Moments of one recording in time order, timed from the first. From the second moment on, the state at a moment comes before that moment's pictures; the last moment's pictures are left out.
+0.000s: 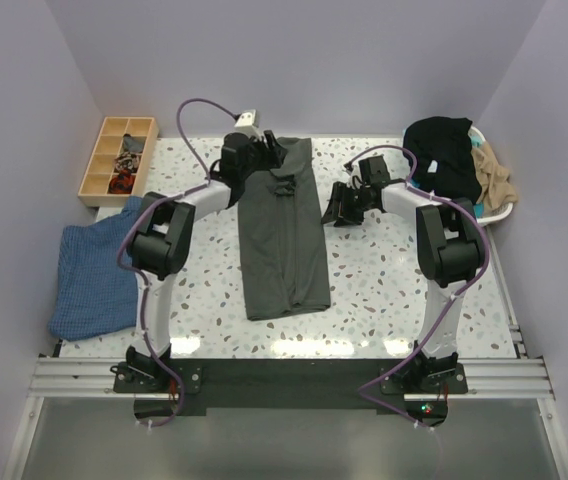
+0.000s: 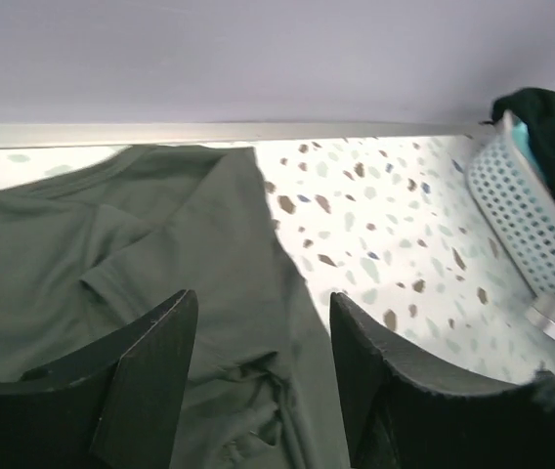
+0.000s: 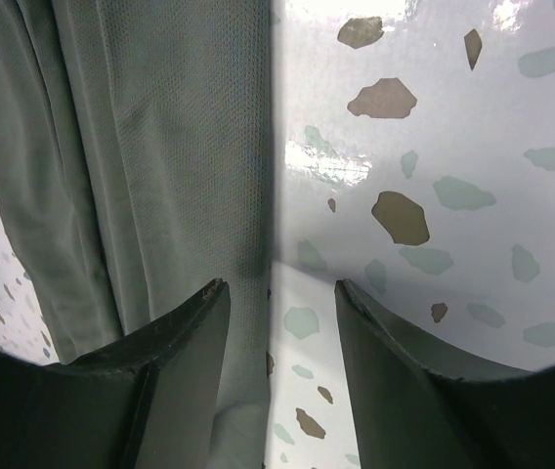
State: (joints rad) left arm -0.37 2.19 1.53 0.47 0.11 -0.44; right arm 0.24 2.04 1.37 -0.34 -0.44 0.37
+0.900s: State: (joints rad) left arm -0.44 2.30 1.43 0.43 0.28 -0.55; right arm 0.24 2.03 1.35 -0.34 -0.43 0.36
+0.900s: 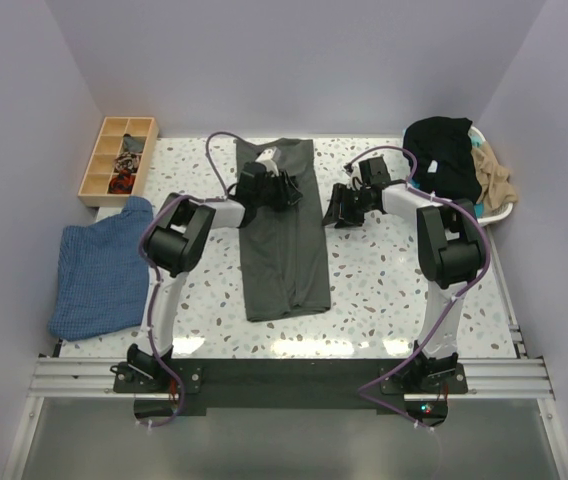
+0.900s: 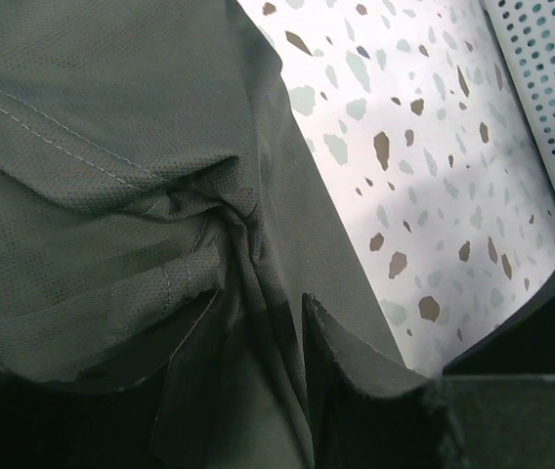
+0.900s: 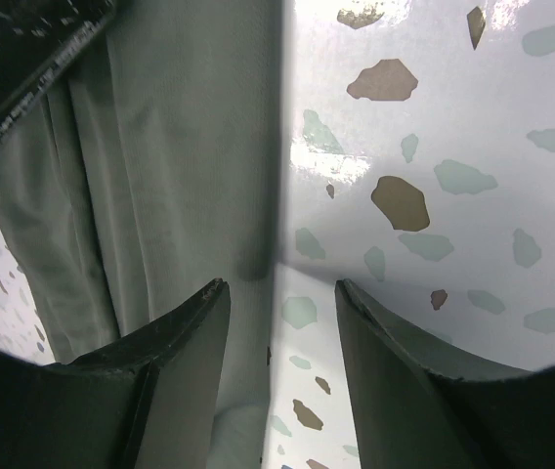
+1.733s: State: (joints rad) left arm -0.51 1.85 1.28 0.43 0.19 -0.44; right arm 0.26 1.97 1.45 -0.37 -0.39 0.35
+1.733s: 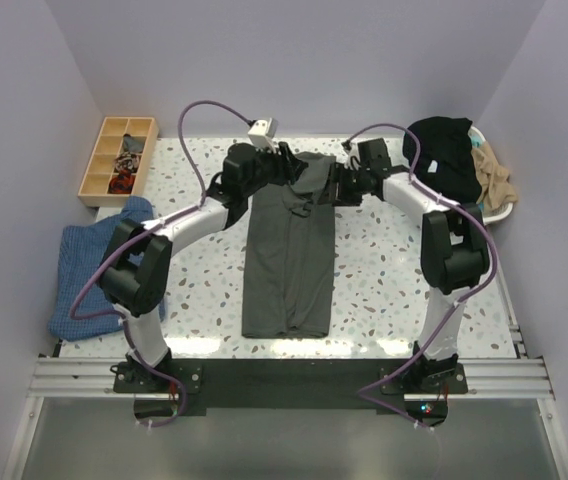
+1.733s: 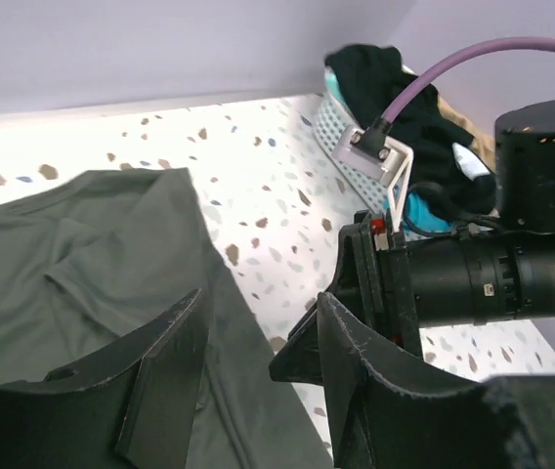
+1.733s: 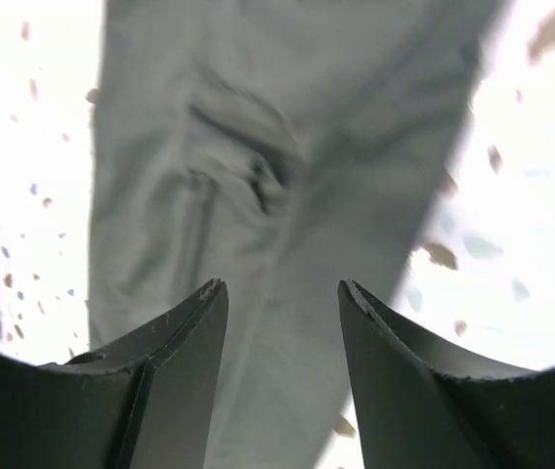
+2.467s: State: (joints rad) left arm -0.47 1.82 1.07 0.33 -0.01 -0.44; right arm 0.37 2.39 1.93 -0.45 -0.42 0.31
